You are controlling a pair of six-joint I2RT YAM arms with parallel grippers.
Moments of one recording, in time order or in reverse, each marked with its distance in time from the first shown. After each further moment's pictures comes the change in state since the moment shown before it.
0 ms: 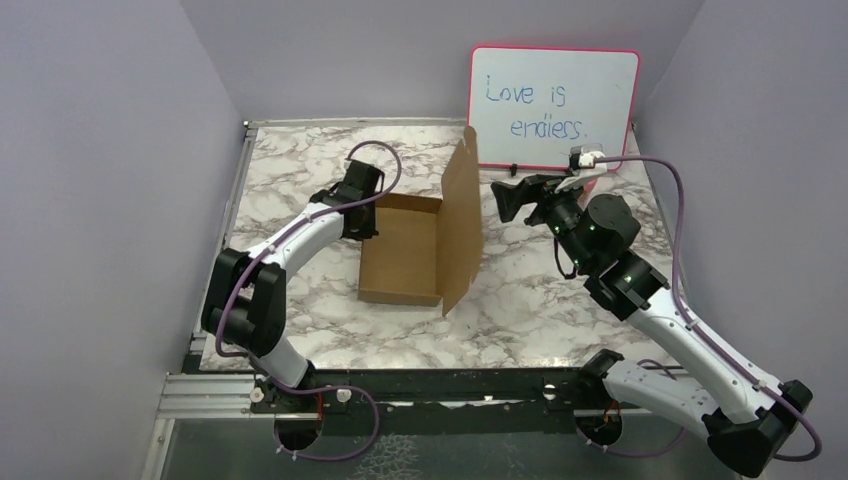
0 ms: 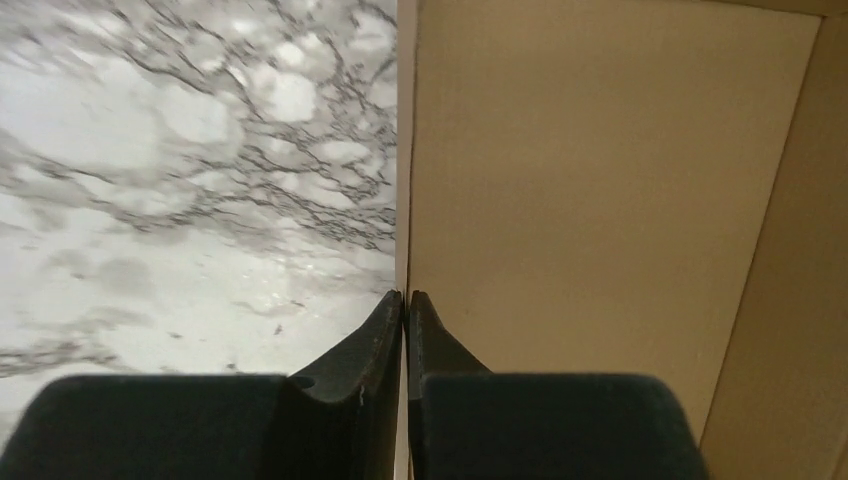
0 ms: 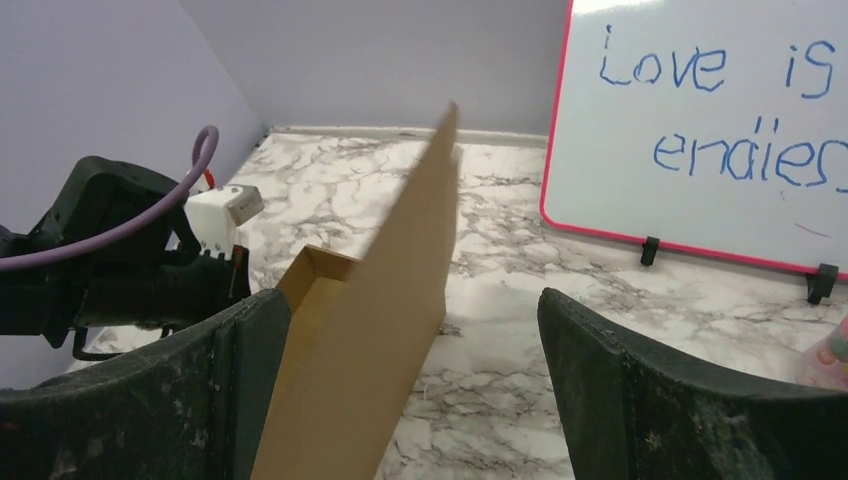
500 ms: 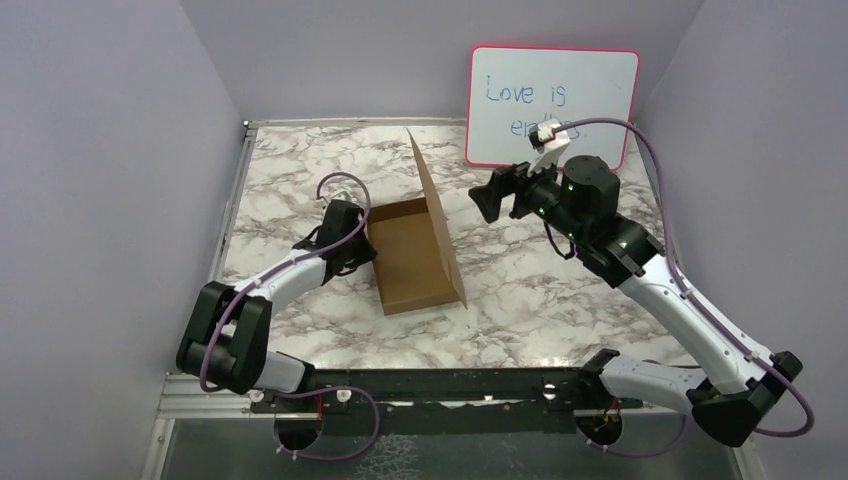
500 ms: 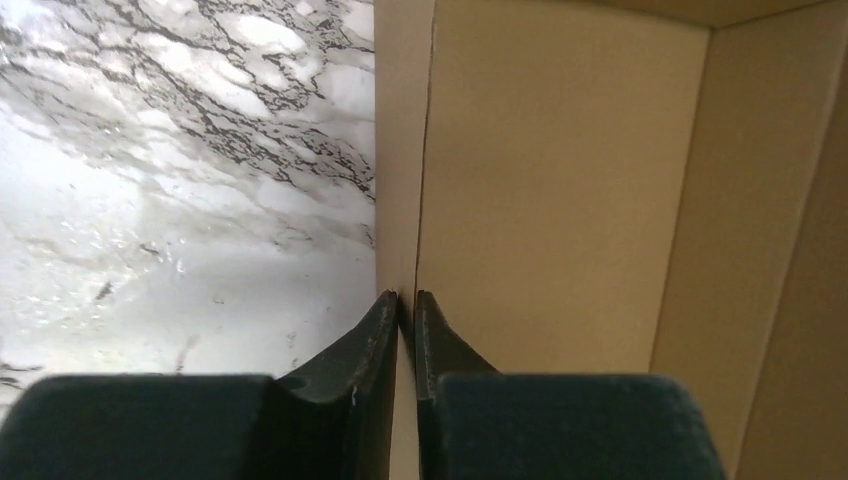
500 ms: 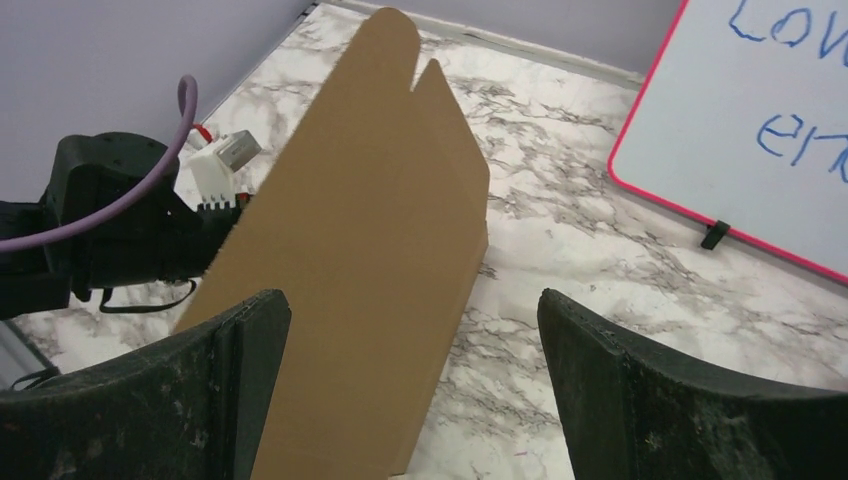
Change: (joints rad) left arm 0.059 -0.190 -0.449 0.420 0.226 -0.351; right arm -0.002 0.163 0.254 -0.299 -0.200 -0.069
